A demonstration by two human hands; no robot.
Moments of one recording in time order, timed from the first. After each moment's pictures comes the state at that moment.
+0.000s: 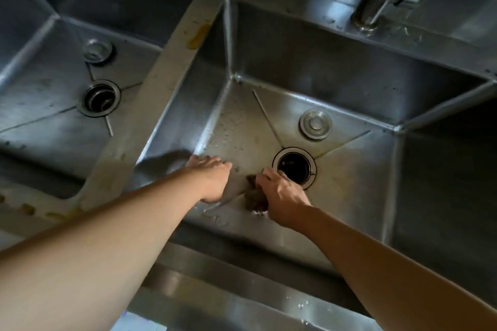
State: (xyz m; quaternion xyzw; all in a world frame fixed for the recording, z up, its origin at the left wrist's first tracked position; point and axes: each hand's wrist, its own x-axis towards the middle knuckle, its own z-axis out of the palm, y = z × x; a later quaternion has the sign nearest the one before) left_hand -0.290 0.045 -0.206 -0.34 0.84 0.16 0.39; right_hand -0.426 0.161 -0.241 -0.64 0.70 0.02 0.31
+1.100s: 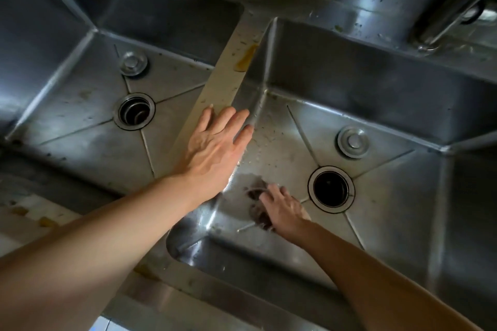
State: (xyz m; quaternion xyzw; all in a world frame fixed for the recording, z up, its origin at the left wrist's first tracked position) left_hand -0.243 -0.021 -0.161 -0.31 0.95 -0.08 0.03; right_hand -0.369 0.112 -0.298 -0.64 0.69 0.08 0.33
